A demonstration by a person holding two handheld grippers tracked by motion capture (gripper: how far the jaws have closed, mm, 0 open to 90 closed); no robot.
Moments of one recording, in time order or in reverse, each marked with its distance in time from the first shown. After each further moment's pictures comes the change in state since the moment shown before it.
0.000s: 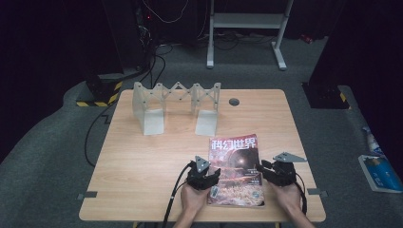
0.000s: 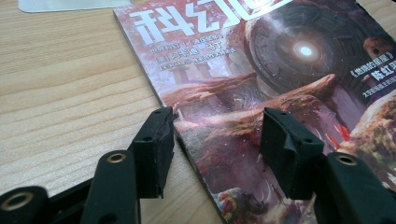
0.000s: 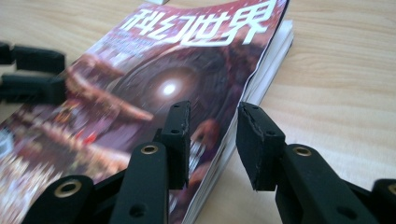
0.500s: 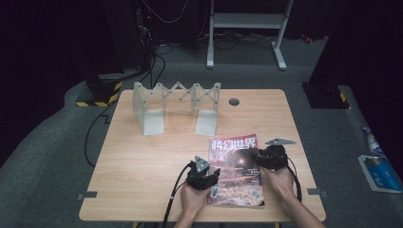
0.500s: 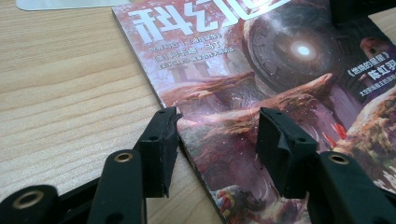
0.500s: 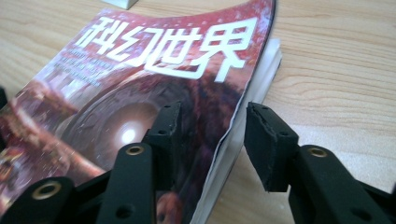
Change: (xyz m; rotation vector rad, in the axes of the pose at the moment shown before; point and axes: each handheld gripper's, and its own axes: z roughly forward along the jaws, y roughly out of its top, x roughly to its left) left arm 0.001 0.000 -0.001 0.001 -0.009 -0.008; right arm -0.015 0.033 0.039 0.082 -0.036 0.037
